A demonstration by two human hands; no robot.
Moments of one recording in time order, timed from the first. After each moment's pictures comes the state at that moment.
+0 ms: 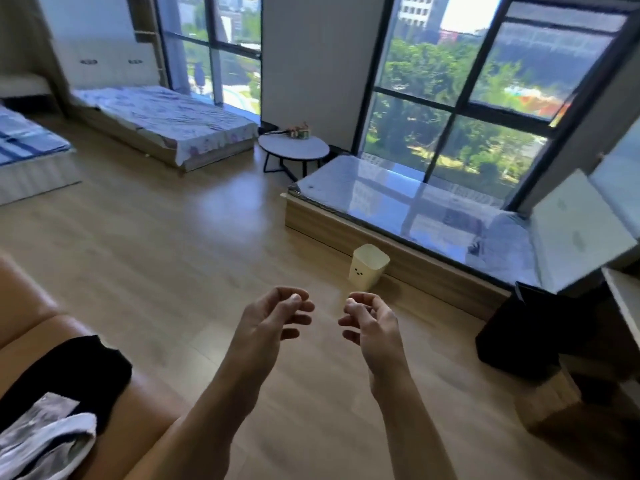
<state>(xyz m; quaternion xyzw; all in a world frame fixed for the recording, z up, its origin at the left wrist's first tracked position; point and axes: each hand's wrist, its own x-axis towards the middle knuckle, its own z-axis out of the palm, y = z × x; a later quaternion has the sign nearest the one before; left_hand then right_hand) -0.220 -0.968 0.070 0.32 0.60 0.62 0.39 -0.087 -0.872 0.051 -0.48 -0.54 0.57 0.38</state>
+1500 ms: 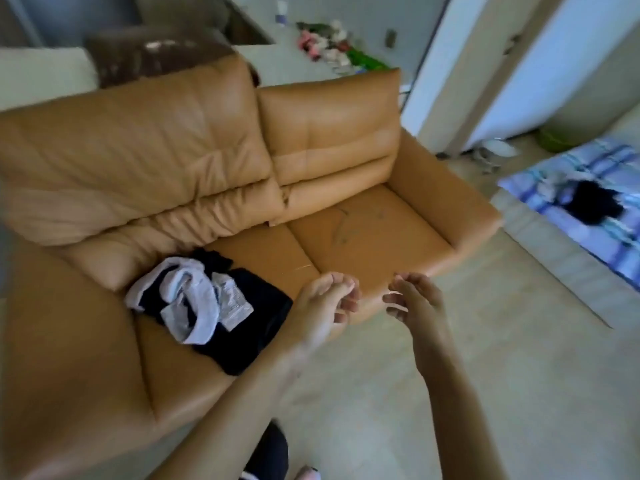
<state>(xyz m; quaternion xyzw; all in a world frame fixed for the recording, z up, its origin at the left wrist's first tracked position) -0.869 -0.772 -0.003 -0.34 0.52 0.76 -0.20 -1.012 -0.682 -0.015 0.14 -0.73 0.60 -0.30</state>
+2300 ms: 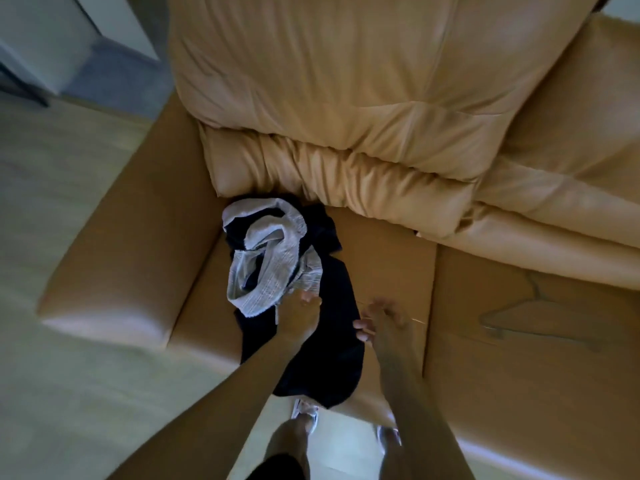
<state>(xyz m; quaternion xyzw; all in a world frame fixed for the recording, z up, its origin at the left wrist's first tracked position) -0.889 -1.039 -0.361 -0.77 0.27 0.55 -0.17 -1.041 -1.041 -0.268 0.22 -0.68 0.32 -0.62</state>
